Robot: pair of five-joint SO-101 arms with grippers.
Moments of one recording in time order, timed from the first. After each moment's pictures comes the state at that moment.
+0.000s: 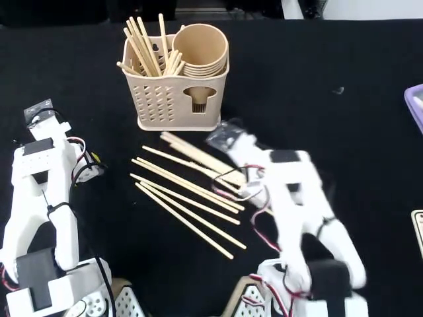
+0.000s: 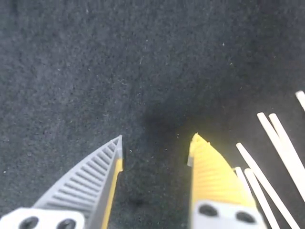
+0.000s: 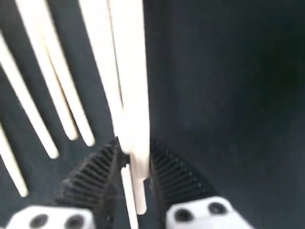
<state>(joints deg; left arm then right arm) -22.8 -15.2 39.3 58.9 8.4 -2.7 -19.3 51.2 56.7 47.5</state>
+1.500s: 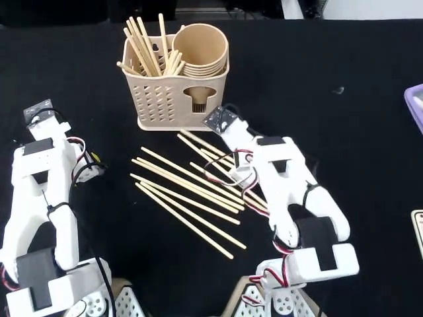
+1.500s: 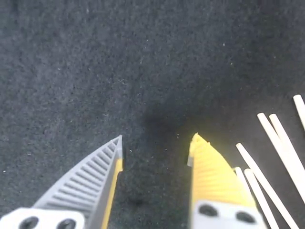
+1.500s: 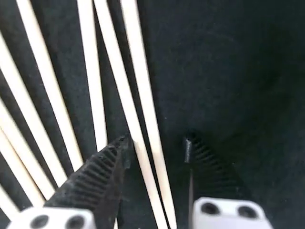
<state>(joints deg) -22.8 -15.2 39.3 58.9 8.5 -7.2 1.2 41.5 44.0 41.7</state>
